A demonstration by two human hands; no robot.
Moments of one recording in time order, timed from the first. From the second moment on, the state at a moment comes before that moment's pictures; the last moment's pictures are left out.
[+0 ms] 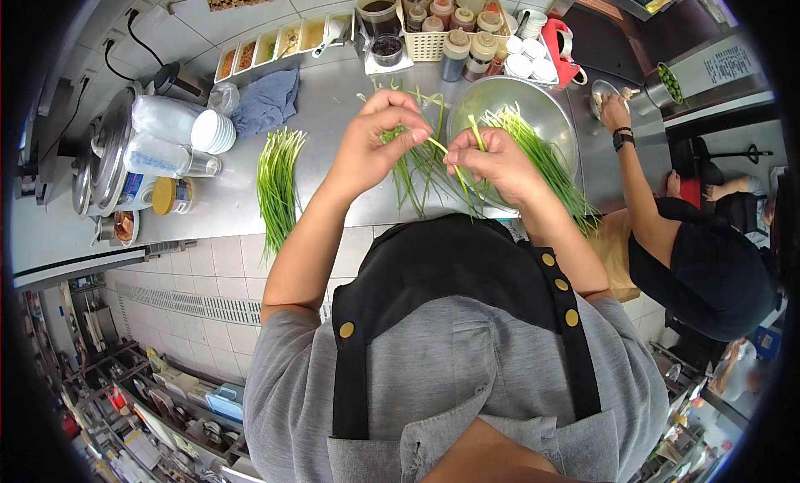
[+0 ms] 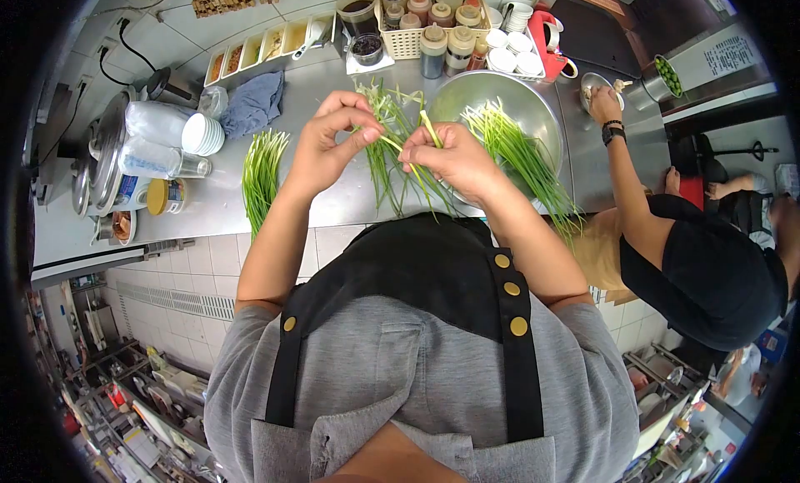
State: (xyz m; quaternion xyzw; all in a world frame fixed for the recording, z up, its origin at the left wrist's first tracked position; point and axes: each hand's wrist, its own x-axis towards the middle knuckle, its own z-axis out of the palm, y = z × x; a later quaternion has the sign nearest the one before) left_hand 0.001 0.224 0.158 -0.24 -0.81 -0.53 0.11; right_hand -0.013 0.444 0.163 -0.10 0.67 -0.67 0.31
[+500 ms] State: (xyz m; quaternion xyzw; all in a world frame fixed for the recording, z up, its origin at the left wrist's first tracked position) left_hand -0.011 0.203 0.151 -0.12 -0.85 -0.41 0.32; right_hand -0.014 0.447 0.159 -0.07 0.68 -0.67 0.30
